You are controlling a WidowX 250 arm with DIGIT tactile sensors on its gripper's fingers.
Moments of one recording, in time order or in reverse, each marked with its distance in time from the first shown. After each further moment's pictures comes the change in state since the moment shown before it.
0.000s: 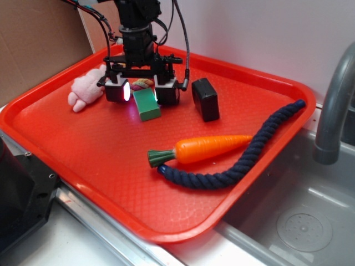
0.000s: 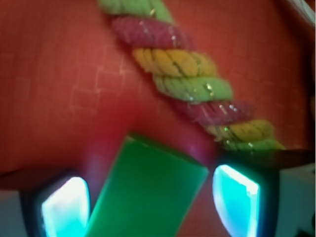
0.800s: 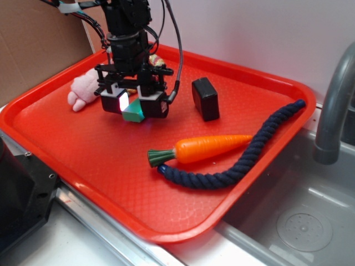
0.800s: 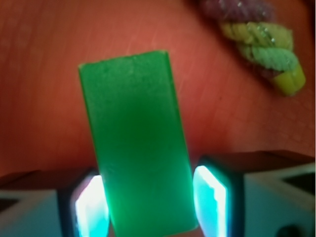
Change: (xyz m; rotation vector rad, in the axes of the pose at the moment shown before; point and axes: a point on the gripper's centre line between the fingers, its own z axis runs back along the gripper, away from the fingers) arm -0.041 0.002 0.008 -0.022 0.043 -0.197
